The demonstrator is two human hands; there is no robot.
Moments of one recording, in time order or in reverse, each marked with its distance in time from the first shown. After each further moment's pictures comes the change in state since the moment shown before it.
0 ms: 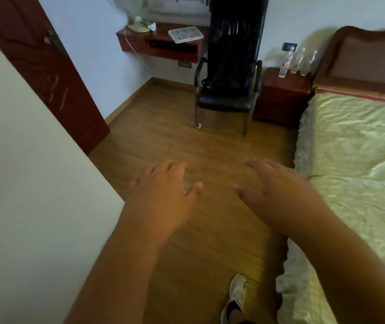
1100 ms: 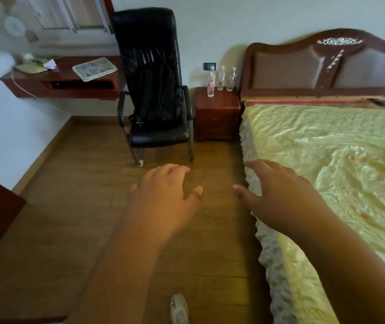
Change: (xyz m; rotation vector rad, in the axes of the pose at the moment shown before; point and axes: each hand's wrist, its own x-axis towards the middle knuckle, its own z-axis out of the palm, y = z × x) left_hand 0.363 0.146 0.025 -0.033 -0.168 0.337; right_hand 0.265 0.145 -0.089 0.022 0.039 0.327
